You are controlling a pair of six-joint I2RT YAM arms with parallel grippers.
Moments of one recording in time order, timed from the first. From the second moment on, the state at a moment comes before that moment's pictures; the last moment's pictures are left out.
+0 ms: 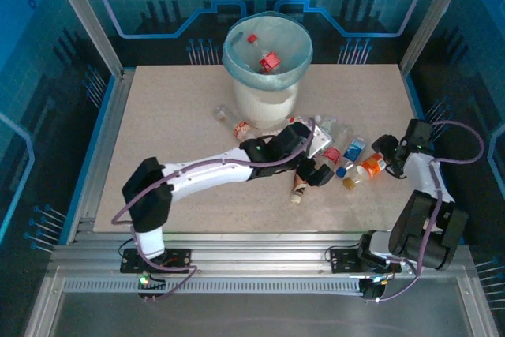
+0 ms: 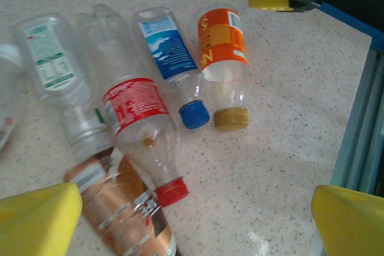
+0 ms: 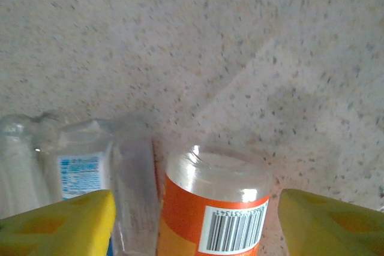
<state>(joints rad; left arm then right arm) -1.01 1.84 1.48 -0.30 0.07 -0.14 -0.41 1.33 0.79 -0.48 -0.15 0.53</state>
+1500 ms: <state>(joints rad) -0.95 1.66 1.47 -0.26 0.12 -0.20 -0.23 1.01 0.79 -0.42 -0.03 0.58</state>
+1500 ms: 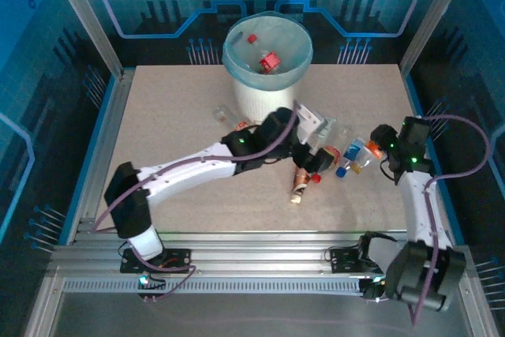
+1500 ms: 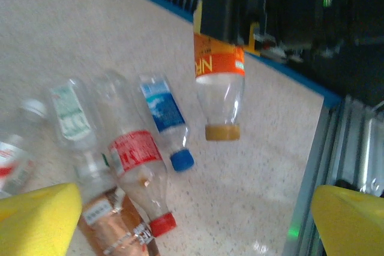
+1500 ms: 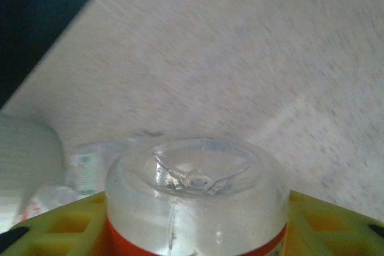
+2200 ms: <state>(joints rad) -0.61 1.44 1.46 -0.31 0.13 -0.23 0.49 1.21 1.33 -0.14 0.15 0.26</state>
